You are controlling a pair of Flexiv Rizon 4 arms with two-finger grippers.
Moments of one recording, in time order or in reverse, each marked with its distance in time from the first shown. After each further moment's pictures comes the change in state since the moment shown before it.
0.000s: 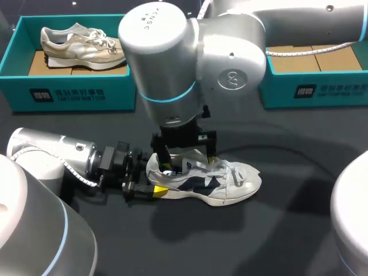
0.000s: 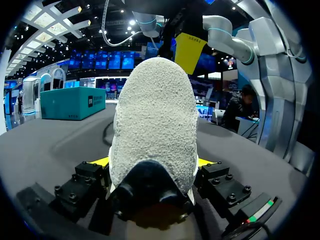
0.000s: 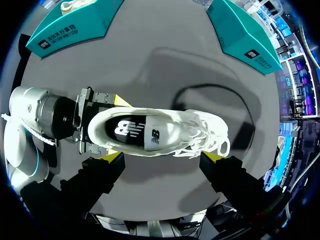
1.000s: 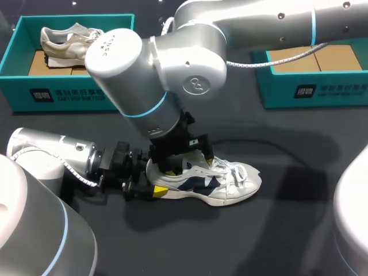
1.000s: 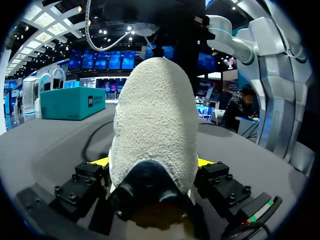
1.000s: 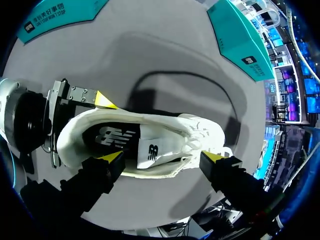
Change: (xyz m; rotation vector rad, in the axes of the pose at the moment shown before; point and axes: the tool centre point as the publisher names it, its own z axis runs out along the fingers) left arm 0.000 0.000 0.000 0.000 0.000 0.000; right arm -0.002 0.006 0.042 0.027 -0.186 -0.053
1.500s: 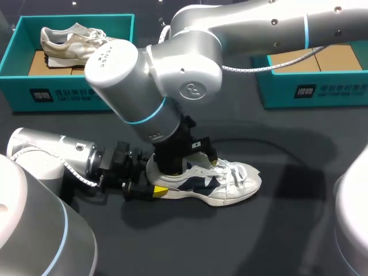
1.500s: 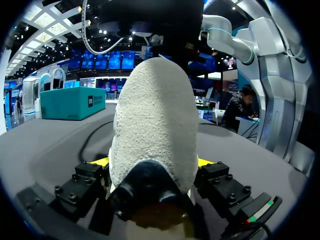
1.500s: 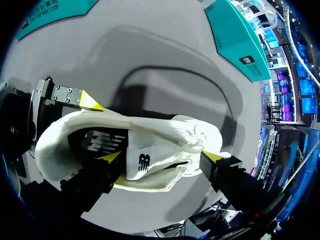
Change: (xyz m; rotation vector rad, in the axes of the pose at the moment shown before) left arm 0.000 0.000 0.000 0.000 0.000 0.000; right arm -0.008 0.004 0.016 0.005 -0.057 0.000
